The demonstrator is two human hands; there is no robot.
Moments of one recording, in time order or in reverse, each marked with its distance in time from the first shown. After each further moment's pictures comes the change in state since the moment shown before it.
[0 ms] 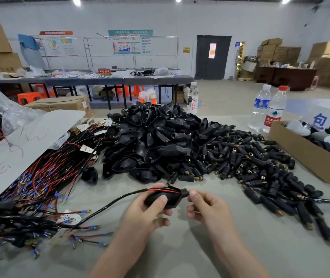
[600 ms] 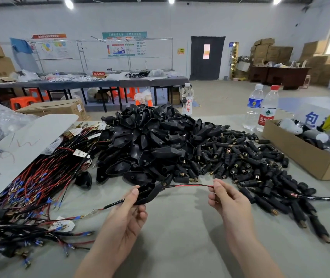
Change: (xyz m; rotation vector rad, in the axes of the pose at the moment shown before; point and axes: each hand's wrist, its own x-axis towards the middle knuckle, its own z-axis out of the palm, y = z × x) left_hand 0.008 0.014 -0.014 -0.303 0.135 -0.153; right_hand 0.017 -0.014 -0.035 0.178 0.264 -0.104
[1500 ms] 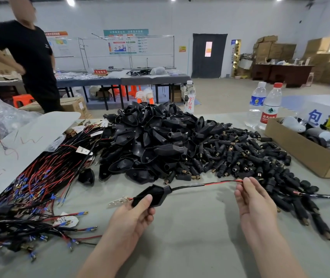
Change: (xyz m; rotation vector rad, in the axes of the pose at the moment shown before) left_hand -0.003 -0.006 0.003 0.199 0.039 -0.042; right_hand 0.010 -0.021 -0.023 0.340 0.157 0.028
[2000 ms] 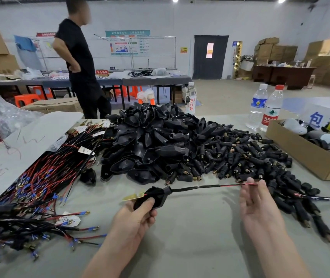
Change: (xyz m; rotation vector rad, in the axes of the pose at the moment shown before) left_hand 0.002 -0.006 -0.002 -0.011 0.015 0.031; right_hand 0.003 -0.010 0.000 0.156 0.012 0.162
